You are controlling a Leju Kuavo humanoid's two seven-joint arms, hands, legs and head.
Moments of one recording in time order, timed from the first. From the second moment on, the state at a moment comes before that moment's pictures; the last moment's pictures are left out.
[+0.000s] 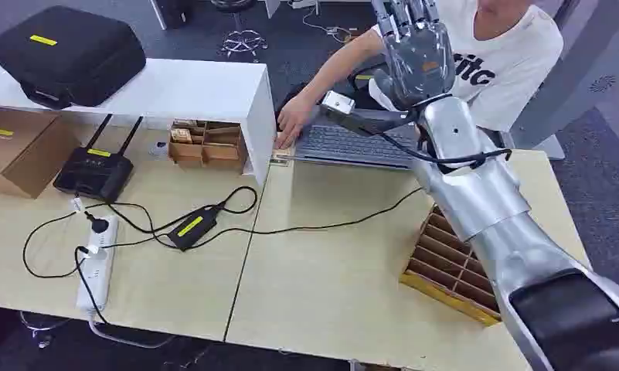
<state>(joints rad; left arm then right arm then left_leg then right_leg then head) -0.15 0.06 0.00 -0.19 -0.48 -0.10 0.31 -1.12 -0.04 0.60 -0.75 1.16 -0.51 0.06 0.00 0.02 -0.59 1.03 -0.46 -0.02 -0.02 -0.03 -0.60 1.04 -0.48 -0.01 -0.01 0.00</state>
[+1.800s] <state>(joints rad) -0.10 0.07 0.04 -0.19 -0.46 -0.06 0.28 -0.74 -0.18 0.40 -1.14 0.72 -0.53 -0.23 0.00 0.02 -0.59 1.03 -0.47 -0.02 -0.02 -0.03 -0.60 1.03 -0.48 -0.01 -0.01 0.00</state>
